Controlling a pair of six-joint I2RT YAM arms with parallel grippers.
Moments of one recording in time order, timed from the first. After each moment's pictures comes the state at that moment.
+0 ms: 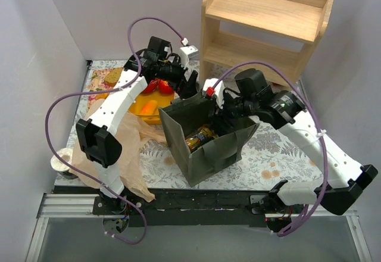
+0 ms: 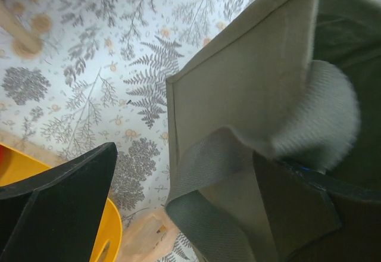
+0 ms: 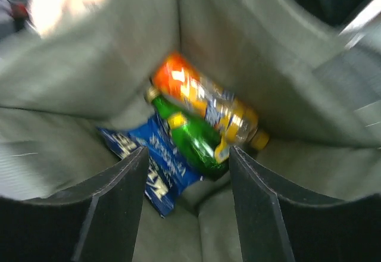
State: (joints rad) left arm -0.45 1.80 1.94 -0.89 0.66 0.23; right arm 0.75 1.27 1.57 -0.97 -0.45 -0.39
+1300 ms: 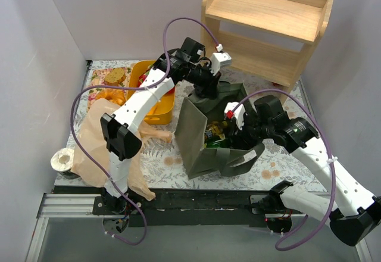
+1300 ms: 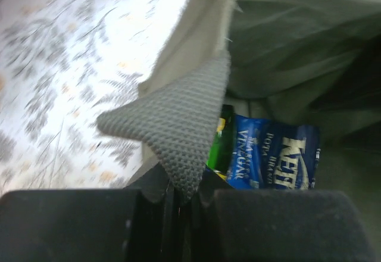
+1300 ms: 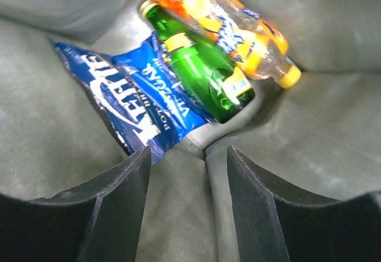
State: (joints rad) left arm -0.67 2.02 2.25 -1.03 0.56 0.25; right arm 0.60 0.99 1.08 -0.91 -0.39 -0.44
